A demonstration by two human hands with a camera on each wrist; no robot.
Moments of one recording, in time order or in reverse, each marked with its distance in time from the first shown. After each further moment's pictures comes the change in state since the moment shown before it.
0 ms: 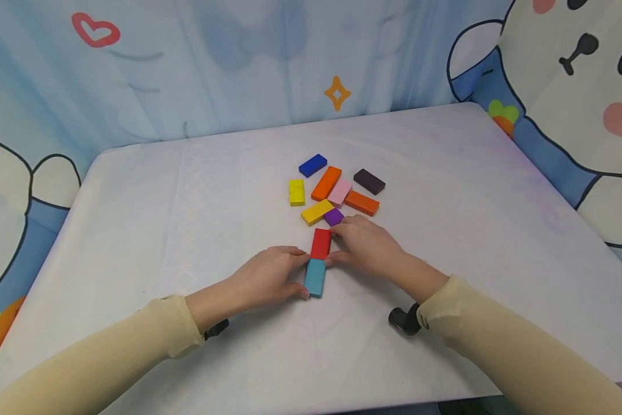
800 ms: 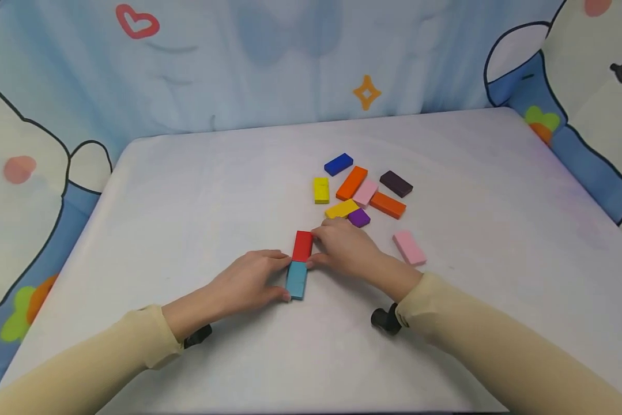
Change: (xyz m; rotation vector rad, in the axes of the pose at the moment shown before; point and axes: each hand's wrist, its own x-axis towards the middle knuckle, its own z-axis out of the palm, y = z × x) left_hand -0.050 -0.042 0.002 -0.103 0.080 -0.096; right_hand 0.037 -0.050 0.013 -0.001 -0.043 -0.114
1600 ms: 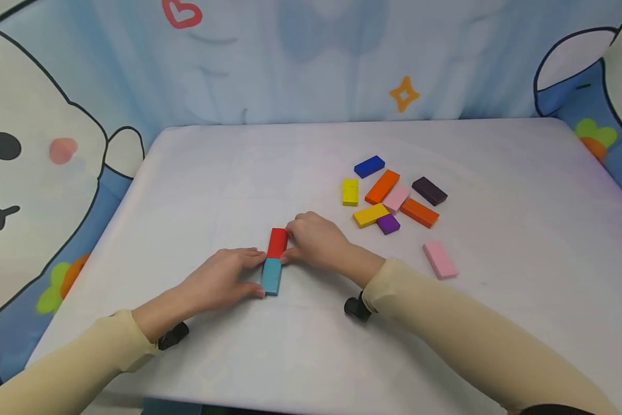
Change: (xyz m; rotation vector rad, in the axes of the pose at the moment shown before) left_hand -0.035 -0.038 -0.009 -0.111 0.094 -0.118; right_hand 0.049 -0.038 0.002 0.042 -0.043 -0.153
